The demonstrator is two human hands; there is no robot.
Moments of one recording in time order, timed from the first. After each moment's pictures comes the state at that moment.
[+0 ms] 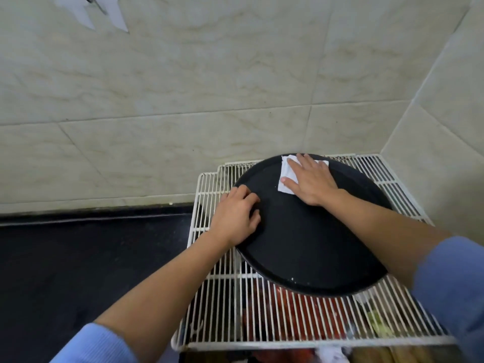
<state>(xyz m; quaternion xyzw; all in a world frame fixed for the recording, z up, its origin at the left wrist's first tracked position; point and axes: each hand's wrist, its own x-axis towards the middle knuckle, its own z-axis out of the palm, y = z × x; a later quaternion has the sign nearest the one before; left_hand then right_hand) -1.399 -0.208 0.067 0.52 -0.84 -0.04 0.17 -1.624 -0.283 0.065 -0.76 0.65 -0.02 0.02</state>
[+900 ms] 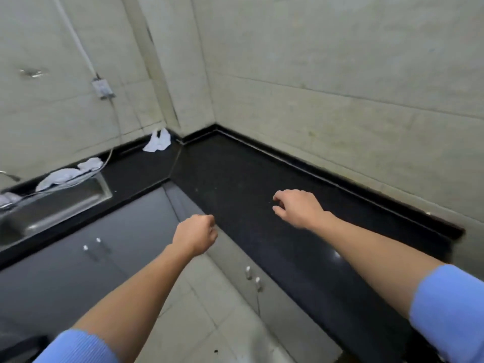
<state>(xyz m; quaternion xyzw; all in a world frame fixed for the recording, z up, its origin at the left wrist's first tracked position) -0.865 0.283 0.090 0.91 -0.41 0.01 0.05 -1.012 0.051 0.103 -0.98 0.19 -0.08 0.06</state>
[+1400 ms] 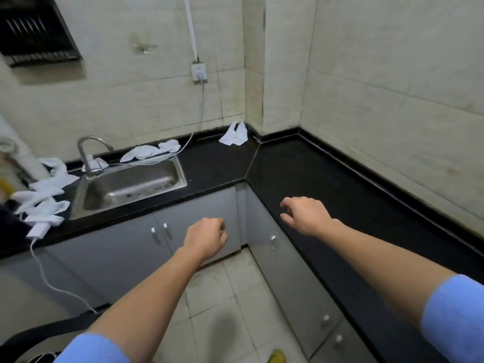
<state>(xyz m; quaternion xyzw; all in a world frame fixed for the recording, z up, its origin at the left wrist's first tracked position) -0.645 0.428 0.069 0.96 -0.28 0.00 0.08 -0.717 0.171 0.090 -1.00 0.06 -0.03 0.04</state>
